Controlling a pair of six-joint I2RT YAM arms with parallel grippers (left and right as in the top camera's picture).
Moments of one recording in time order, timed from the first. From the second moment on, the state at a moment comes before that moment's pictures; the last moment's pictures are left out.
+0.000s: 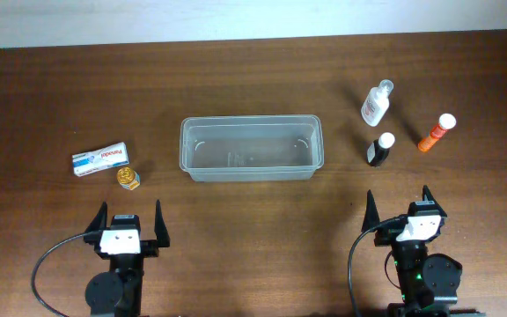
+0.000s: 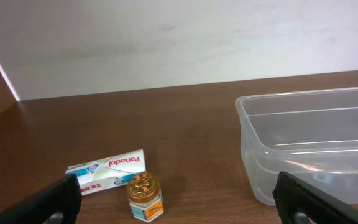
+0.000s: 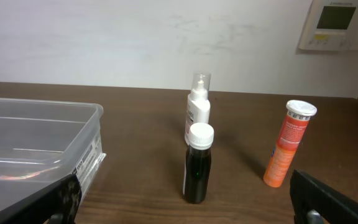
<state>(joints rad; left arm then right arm) 0.03 0.01 0.01 -0.08 0.00 0.09 -0.06 0.01 0.01 -0.07 -0.08 -0.05</state>
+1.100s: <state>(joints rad) 0.03 0.01 0.01 -0.08 0.00 0.09 -0.06 1.03 1.33 -0.90 -0.16 -0.05</state>
